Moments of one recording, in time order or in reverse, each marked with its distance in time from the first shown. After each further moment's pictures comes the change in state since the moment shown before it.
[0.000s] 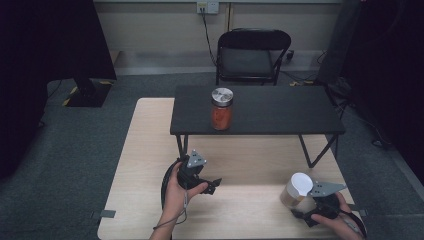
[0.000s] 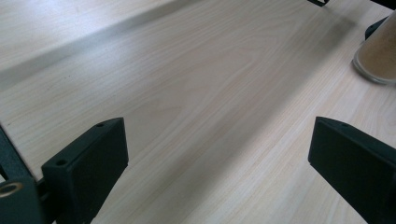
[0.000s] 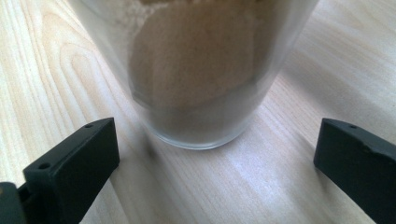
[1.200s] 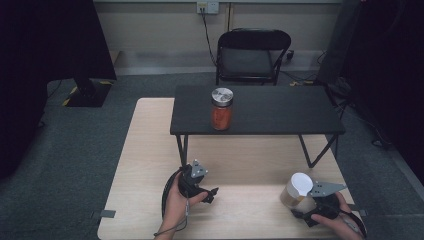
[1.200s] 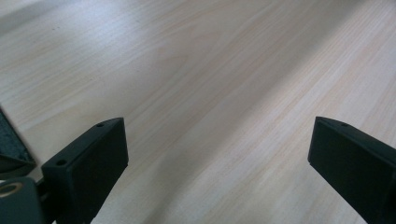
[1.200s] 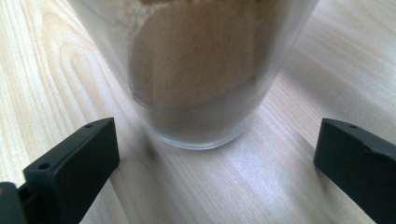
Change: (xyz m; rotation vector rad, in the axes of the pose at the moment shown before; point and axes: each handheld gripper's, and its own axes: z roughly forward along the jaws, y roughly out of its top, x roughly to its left) left arm -0.011 -0.017 0.018 0.099 0.050 0.056; right arm 0.000 0.000 0.000 0.000 0.000 0.000
